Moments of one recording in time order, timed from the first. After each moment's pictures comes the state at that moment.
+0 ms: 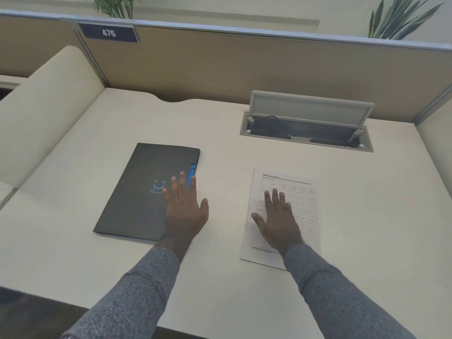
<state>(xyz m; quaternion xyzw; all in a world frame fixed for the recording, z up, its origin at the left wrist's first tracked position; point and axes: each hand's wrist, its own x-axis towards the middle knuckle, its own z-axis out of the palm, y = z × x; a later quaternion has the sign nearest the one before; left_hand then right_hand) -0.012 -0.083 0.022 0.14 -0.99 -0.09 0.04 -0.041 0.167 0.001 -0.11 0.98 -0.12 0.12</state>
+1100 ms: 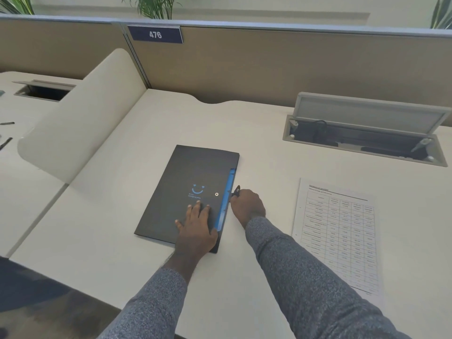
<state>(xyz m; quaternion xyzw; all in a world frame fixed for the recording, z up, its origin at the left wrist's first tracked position) 0.020 -0.165 -0.011 0.21 -0.95 -0.17 -0.14 -0.089 -0.042 0.008 0.00 0.91 -0.35 0.23</state>
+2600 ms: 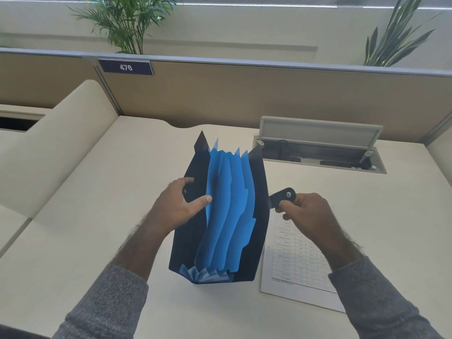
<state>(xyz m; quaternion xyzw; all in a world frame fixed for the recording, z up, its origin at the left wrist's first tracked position) -0.039 -0.158 0.145 0.15 -0.91 -0.39 -0.01 -0.077 0.142 0.143 0.02 0.92 -0.39 0.09</state>
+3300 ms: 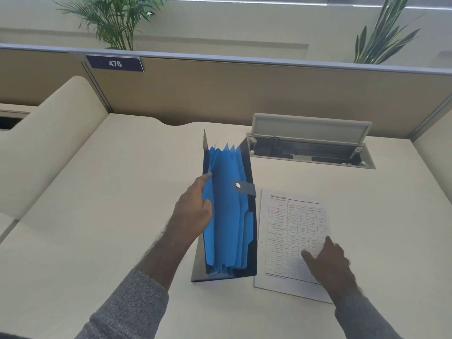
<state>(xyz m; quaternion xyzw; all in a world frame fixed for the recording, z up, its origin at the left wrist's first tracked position) -0.030 -0.100 0.144 0.11 -0.90 -0.43 0.01 -0.014 0.217 0.043 0.24 0.93 -0.21 0.20</state>
